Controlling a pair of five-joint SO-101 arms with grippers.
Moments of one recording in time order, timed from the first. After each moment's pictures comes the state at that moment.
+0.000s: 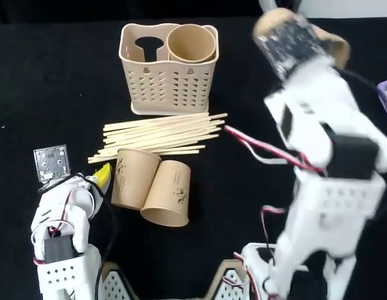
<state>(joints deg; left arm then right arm) -17.1 -104.5 96.0 51.3 -2.0 3.2 -27.4 -13.1 85.3 37.4</state>
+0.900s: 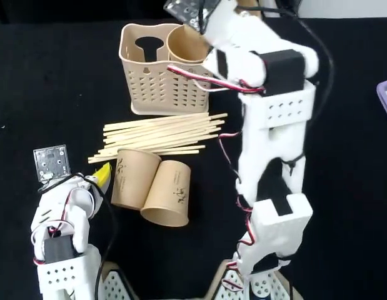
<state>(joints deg) -17.1 -104.5 96.0 51.1 -2.1 -12.8 17.3 -65.7 99.3 44.7</state>
